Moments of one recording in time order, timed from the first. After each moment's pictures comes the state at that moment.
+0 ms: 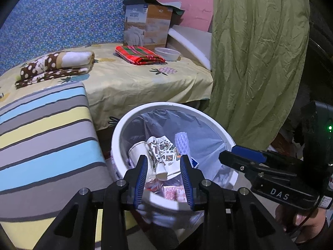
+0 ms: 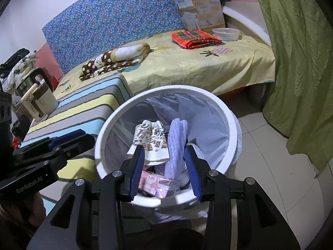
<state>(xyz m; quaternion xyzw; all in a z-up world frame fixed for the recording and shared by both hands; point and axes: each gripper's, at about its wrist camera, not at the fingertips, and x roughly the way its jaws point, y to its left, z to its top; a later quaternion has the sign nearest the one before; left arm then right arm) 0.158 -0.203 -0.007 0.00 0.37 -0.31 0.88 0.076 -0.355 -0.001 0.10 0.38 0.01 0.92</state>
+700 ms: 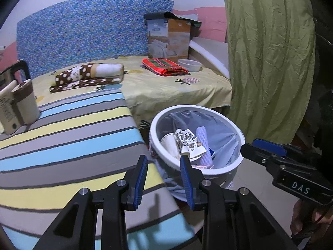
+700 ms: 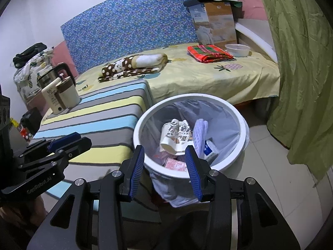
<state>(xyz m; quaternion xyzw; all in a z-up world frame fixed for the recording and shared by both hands) 0.082 -0.147 0.026 0.02 0.34 -0.22 0.92 0.033 -0.312 0.022 0.07 0.34 0.04 0.94</state>
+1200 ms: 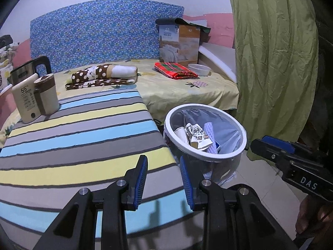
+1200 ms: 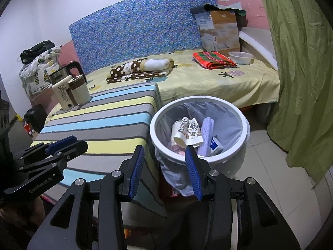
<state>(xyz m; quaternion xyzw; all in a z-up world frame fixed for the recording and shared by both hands) 0.031 -0.110 0.035 0.01 0.33 -0.19 0.93 -0.001 -0.286 0.030 0.06 0.32 0.04 0.94</state>
